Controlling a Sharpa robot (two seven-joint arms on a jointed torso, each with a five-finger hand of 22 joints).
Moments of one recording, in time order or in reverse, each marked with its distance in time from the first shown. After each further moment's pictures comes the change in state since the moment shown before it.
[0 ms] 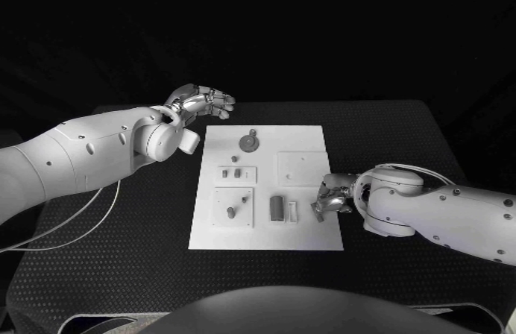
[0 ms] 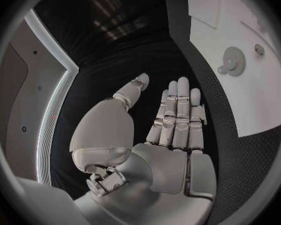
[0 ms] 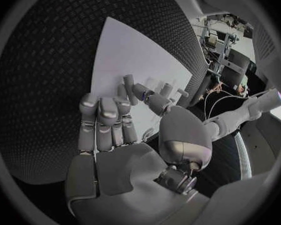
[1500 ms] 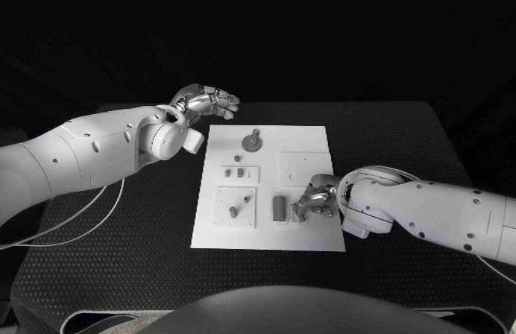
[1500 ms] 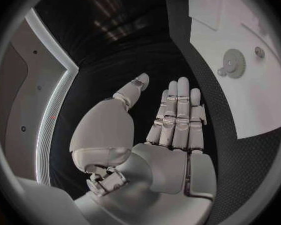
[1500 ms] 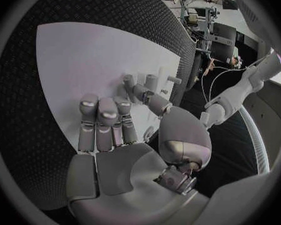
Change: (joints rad) left arm 0.000 0.001 0.000 0.003 0.000 0.005 -0.005; left_hand 0.000 0.000 0.000 0.000 0.004 0.000 0.000 0.000 -0.001 0.000 0.000 0.000 -0.001 0.000 0.000 -0.004 0.005 0.000 0.000 0.000 0.000 -0.001; right arm -0.012 0.117 0.000 -0.086 0.255 -0.063 -0.009; right_hand -0.017 0.017 -0.009 -0.003 -0.050 0.009 -0.005 0.010 0.003 0.001 -0.001 0.000 -0.001 0.000 0.000 0.000 0.003 0.000 0.005 -0.001 0.000 -0.008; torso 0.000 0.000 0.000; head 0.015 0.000
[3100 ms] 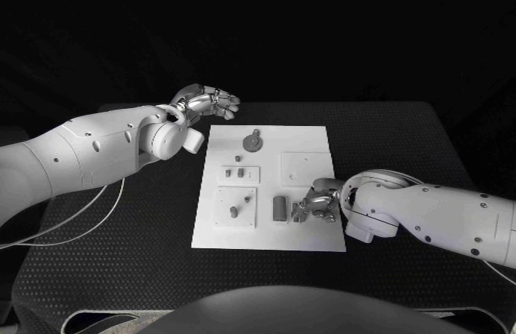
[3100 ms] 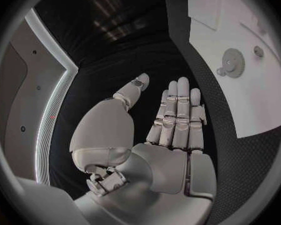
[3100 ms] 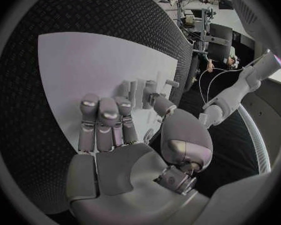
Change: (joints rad) left arm 0.000 -0.001 0.000 -0.004 0.000 0.004 -0.005; left_hand 0.000 0.000 0.002 0.002 0.000 -0.002 -0.002 0.000 -0.002 0.000 0.000 0.000 -0.001 0.000 0.000 -0.008 0.006 0.000 0.000 0.000 0.000 0.000; right arm -0.005 -0.024 -0.004 0.021 0.016 0.018 0.024; right_hand -0.093 -0.123 -0.136 0.054 -0.140 0.004 -0.005 0.008 -0.008 0.000 -0.007 0.000 0.005 0.000 -0.007 -0.004 0.006 0.001 0.000 -0.008 0.004 -0.015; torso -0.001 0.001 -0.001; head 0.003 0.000
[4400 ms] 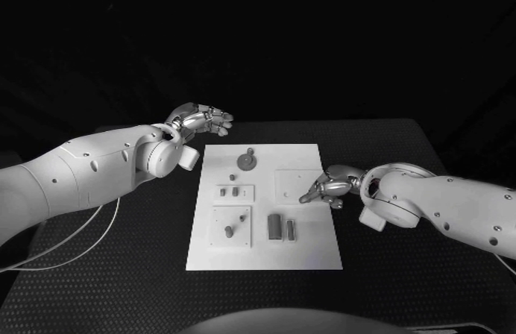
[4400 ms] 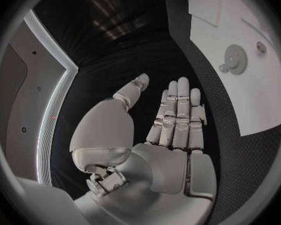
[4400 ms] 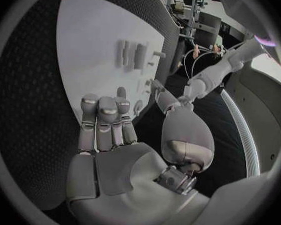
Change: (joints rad) left arm 0.000 0.018 0.000 -0.040 0.011 0.000 0.005; left_hand -0.004 0.004 0.000 0.005 0.000 0.004 -0.003 0.011 0.000 0.000 0.000 0.000 0.000 0.000 0.000 -0.017 0.008 0.000 -0.004 0.004 -0.004 0.000; right arm 0.038 -0.065 0.063 -0.142 0.107 0.010 0.318; right_hand 0.060 -0.013 -0.237 -0.062 0.019 -0.117 0.035 -0.038 -0.018 -0.089 0.034 -0.001 0.012 -0.068 0.025 -0.026 0.017 -0.001 -0.078 0.010 -0.018 -0.014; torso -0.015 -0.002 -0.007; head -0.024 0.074
